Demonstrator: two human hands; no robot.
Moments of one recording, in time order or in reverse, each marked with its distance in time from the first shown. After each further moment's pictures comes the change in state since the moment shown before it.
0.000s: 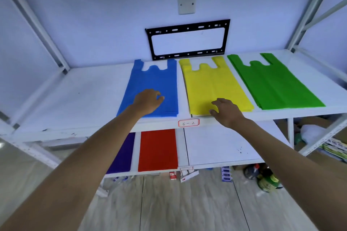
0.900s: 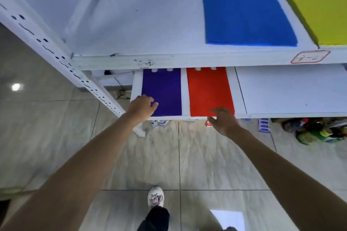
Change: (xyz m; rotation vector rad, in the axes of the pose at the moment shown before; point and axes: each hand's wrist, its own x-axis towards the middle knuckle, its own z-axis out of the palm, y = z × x) left_hand -0.165 -0.356 0.154 -0.045 -0.242 -0.222; right_hand -0.063 -0.280 0.295 0.128 -0.341 0.086
